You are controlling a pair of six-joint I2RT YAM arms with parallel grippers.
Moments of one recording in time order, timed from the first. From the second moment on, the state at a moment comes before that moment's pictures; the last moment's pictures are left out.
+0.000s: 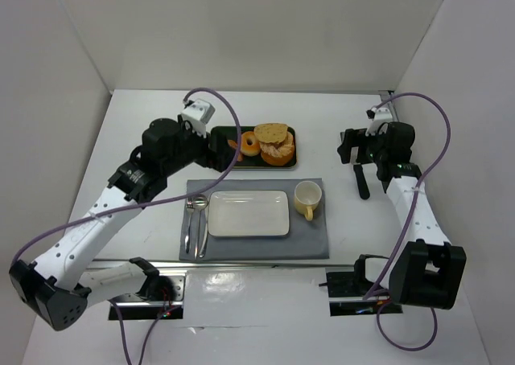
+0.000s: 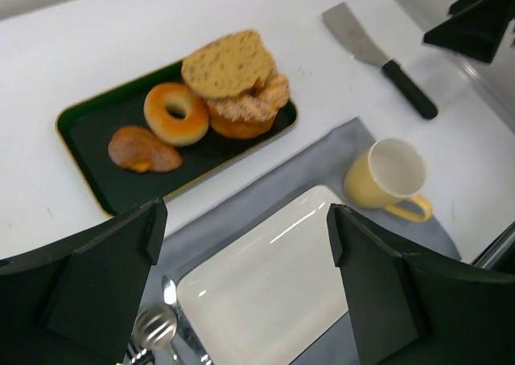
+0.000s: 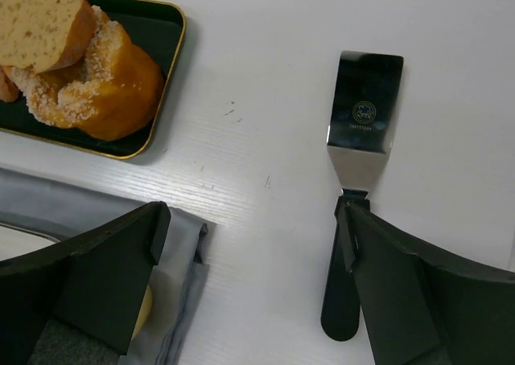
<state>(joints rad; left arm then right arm) -0.54 1.11 1.17 -0.35 0.12 -0.16 -0.15 1.17 0.86 -0.19 -0.37 -0.08</state>
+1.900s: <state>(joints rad) -0.54 1.00 0.98 -0.28 -0.02 -0.14 -0.16 1.65 0.96 -0.25 -0.07 -0.23</state>
